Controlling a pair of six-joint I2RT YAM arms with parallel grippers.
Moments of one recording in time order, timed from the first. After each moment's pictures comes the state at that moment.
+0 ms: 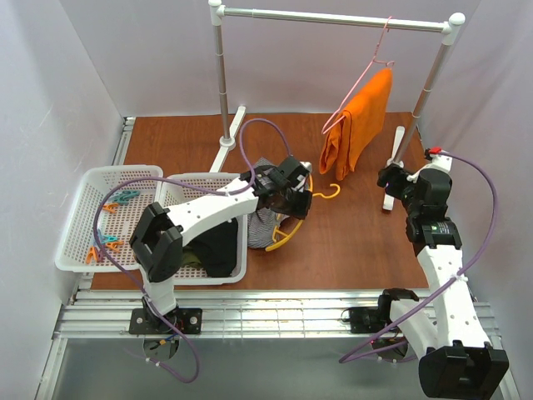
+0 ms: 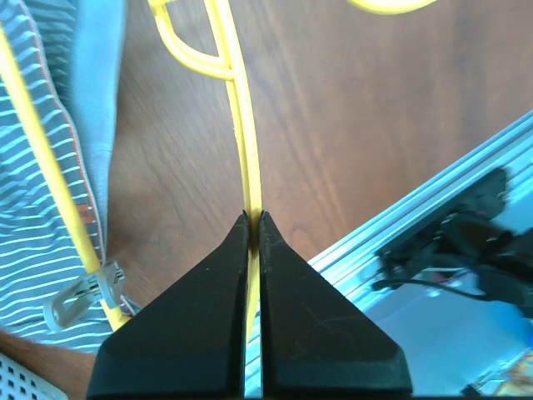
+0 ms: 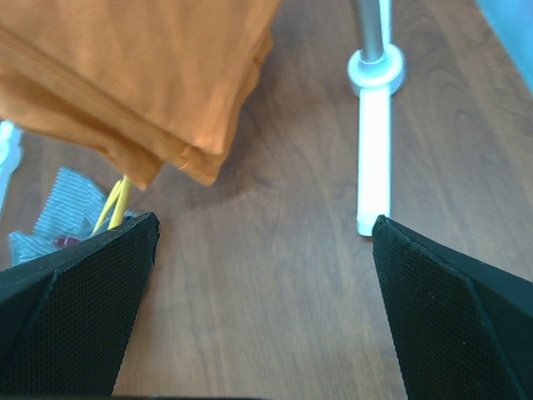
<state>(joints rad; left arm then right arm) -0.93 1.83 1.55 -0.70 0.09 -0.59 -0.01 0.84 0.78 -0.32 0.04 0.36</state>
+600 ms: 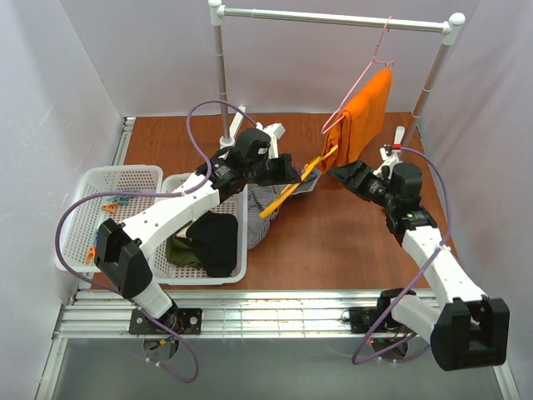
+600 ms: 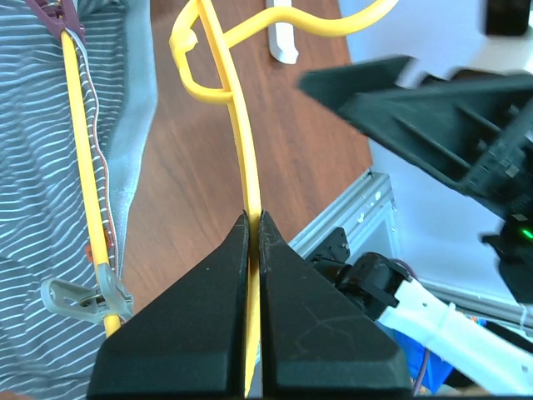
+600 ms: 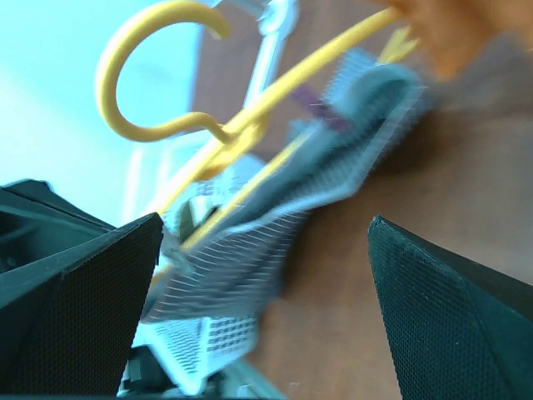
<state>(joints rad) -0.75 1.59 1.48 -0.44 0.26 -0.72 0.13 1.02 0.69 0.02 -0.54 0.81</state>
